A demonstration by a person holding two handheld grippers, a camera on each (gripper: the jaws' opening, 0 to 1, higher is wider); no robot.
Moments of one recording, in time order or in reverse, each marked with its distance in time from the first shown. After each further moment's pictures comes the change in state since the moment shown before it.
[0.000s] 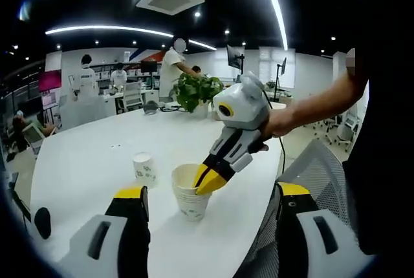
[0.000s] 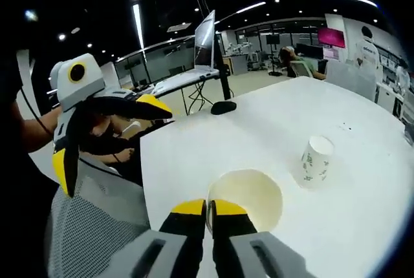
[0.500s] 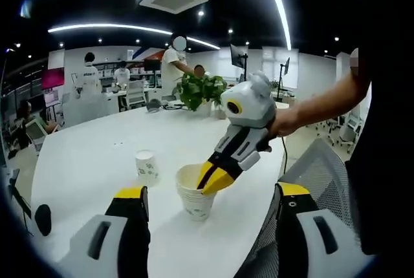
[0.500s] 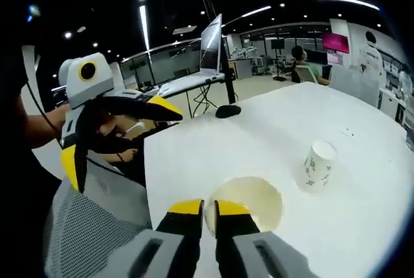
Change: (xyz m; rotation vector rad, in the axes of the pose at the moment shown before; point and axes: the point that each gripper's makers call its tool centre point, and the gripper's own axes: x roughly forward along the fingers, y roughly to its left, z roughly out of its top) left arm -0.001 0.006 -0.003 -0.009 0.005 0.018; right arm -0.003 0.005 0.003 -0.041 -0.029 0.011
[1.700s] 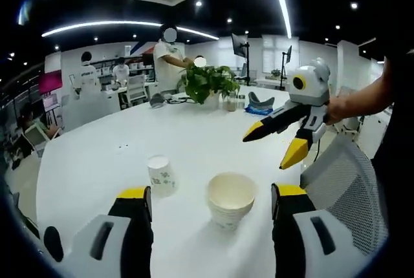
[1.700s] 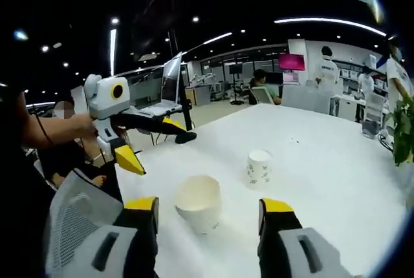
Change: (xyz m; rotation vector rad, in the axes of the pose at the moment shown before) left arm 0.050 0.054 0.010 0.053 0.068 0.014; right arm -0.090 -0.032 -0.004 0.087 -0.202 -0.298
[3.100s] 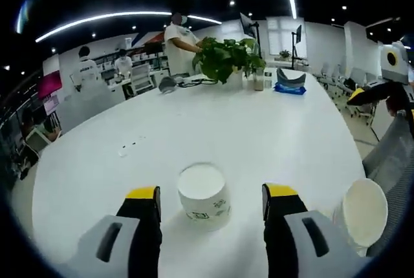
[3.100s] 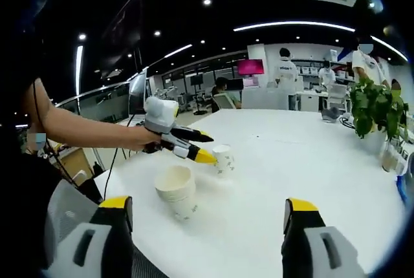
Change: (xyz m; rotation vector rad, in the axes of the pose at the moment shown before) left arm 0.143 0.111 -0.033 0.051 0.107 0.070; right arm -0.053 -0.017 -0.021 0.119 -0.075 -0.232
